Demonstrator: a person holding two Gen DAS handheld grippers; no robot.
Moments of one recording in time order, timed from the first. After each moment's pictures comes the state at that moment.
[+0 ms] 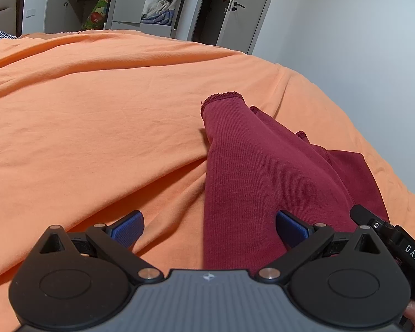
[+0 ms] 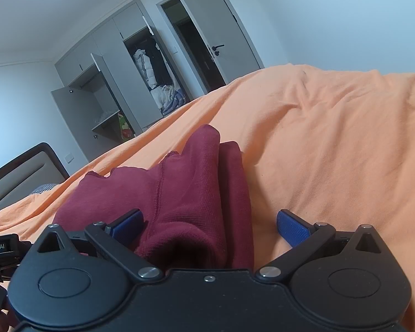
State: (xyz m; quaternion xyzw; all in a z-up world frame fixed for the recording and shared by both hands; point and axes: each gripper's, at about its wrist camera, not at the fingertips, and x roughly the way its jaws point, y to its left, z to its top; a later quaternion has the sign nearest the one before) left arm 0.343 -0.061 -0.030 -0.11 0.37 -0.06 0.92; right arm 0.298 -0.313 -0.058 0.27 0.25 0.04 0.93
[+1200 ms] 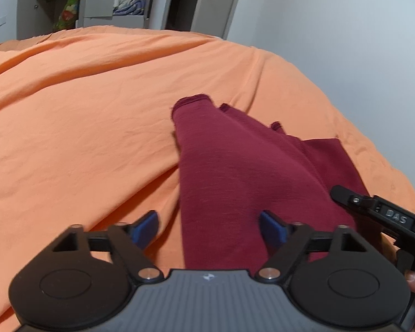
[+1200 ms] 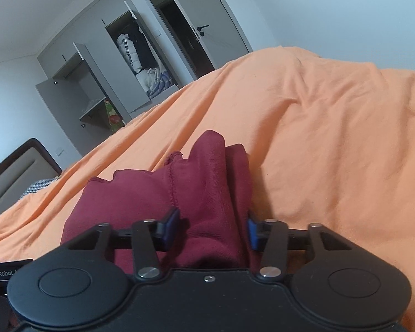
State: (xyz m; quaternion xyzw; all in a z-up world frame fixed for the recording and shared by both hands) left arm 0.350 -0.072 -0.007 -0.07 0.40 -0.11 0.90; right arm 0.309 -0.310 -0.023 0.28 0.30 0.02 0.91
